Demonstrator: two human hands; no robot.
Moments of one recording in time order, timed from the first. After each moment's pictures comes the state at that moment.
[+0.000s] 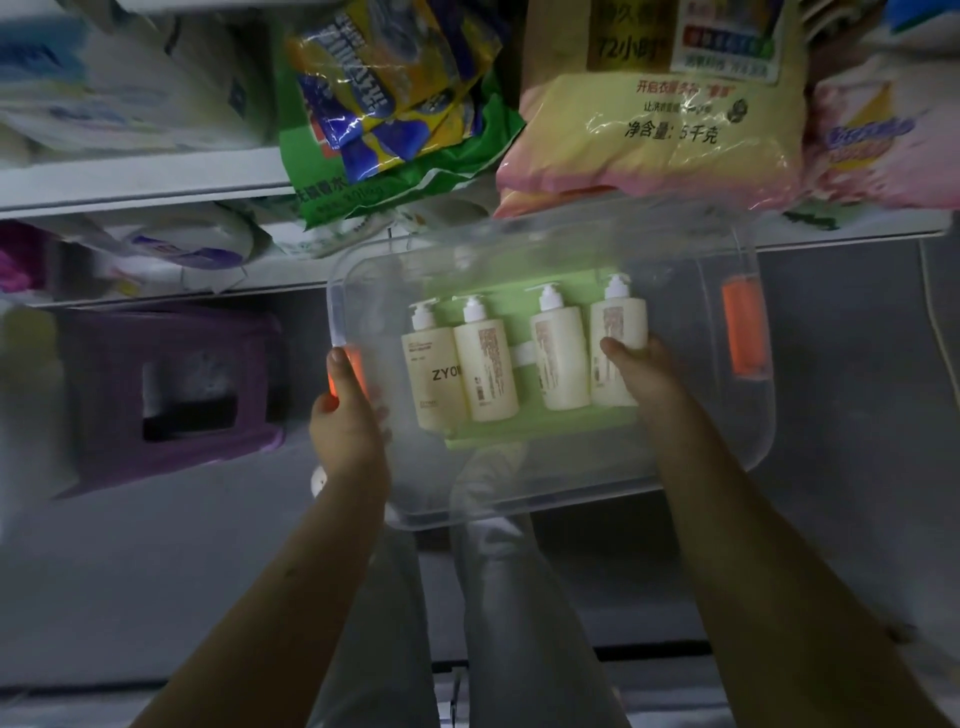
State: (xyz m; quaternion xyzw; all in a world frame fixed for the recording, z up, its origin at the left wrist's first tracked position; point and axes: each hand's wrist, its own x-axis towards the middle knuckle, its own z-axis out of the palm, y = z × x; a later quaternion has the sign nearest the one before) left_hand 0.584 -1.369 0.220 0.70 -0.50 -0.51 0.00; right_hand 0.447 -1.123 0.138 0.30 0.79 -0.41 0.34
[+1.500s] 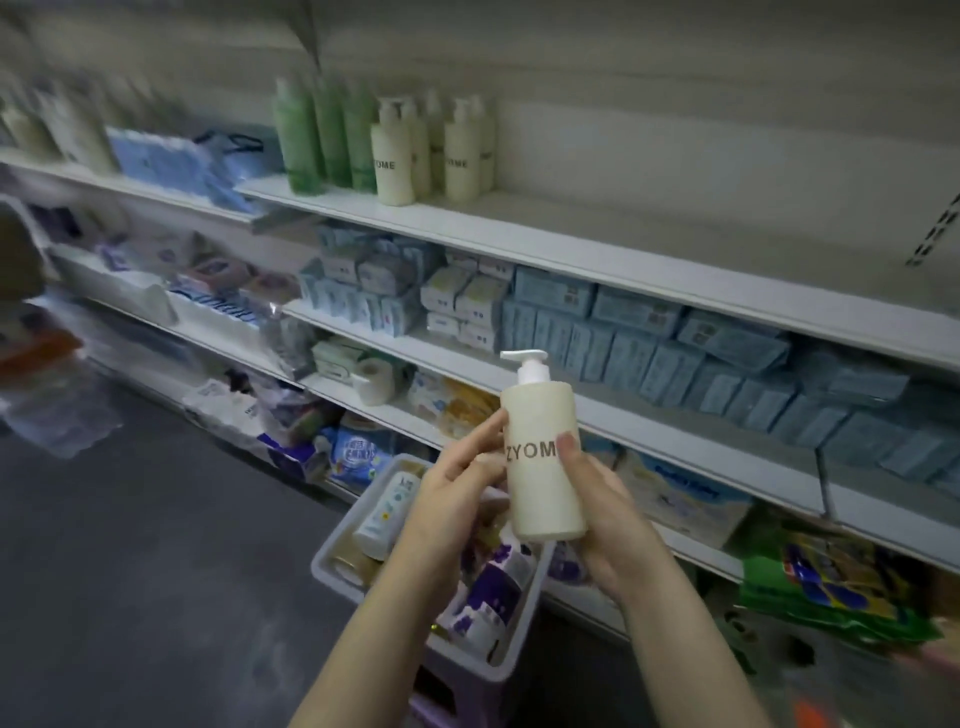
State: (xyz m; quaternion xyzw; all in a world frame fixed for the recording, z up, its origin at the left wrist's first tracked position) left_hand 0.944 -1.762 0.621 0.28 -0.54 -0.74 0.29; right_hand 0.822 -1.678 0.606 -0.17 0.53 -0.69 0.47
